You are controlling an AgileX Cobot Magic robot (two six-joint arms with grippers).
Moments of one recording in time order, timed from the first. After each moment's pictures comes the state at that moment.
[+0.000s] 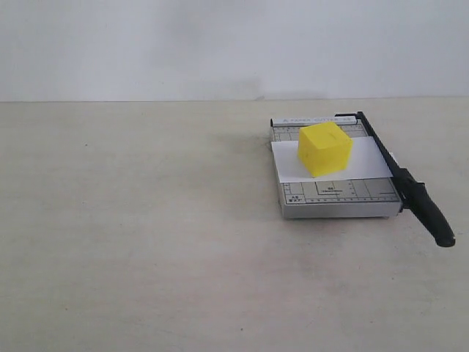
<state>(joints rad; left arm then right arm) -0.01 0.12 0.00 -0.13 0.19 -0.04 0.09 0.01 -0.33 -0.01 0.36 0.14</state>
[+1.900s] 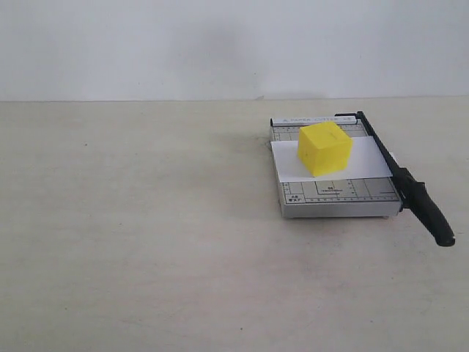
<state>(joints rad) -0.01 0.11 0.00 -0.13 0.19 -0.04 0.06 0.00 0.00 0.05 0.38 0.01</state>
